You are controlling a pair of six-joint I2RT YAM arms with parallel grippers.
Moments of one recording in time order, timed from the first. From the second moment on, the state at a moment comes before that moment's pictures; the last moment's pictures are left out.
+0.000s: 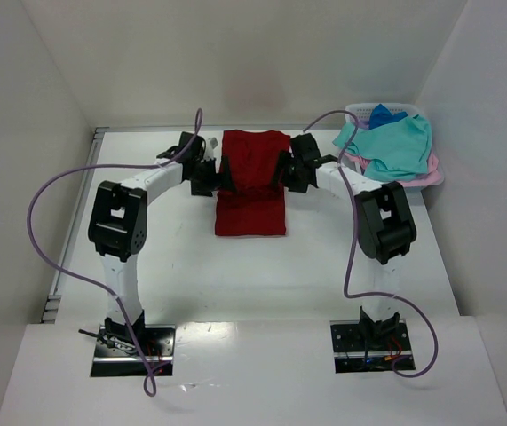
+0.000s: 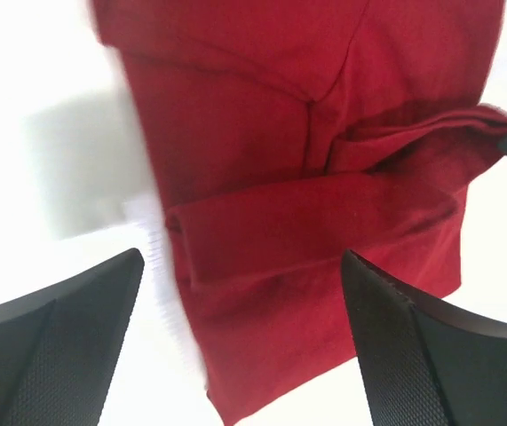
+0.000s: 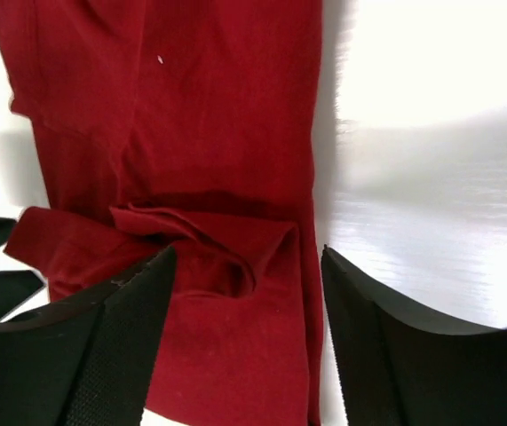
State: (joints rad) left arm -0.26 2.06 1.53 -0.43 0.38 -0.37; right arm 0.37 1.99 1.45 -0.32 -0.06 0.61
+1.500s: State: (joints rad) left arm -0.34 2.09 1.50 -0.29 0.36 -0.40; right arm 0.42 2.01 1.33 -0.15 -0.16 0.60
